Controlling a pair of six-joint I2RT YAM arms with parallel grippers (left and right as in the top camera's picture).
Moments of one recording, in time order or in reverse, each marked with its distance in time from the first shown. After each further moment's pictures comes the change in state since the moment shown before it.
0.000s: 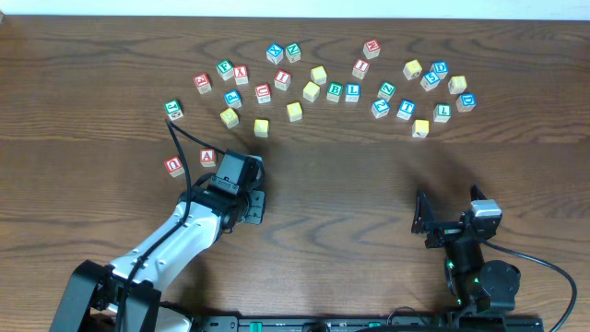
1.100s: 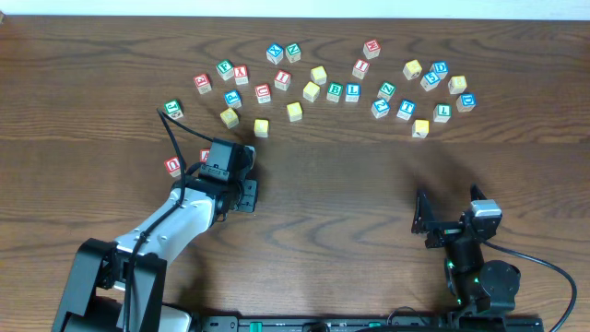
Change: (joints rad) left arm 0.100 0.094 0.041 0.057 0.040 0.100; right arm 0.000 0.000 0.000 0.000 0.000 0.000
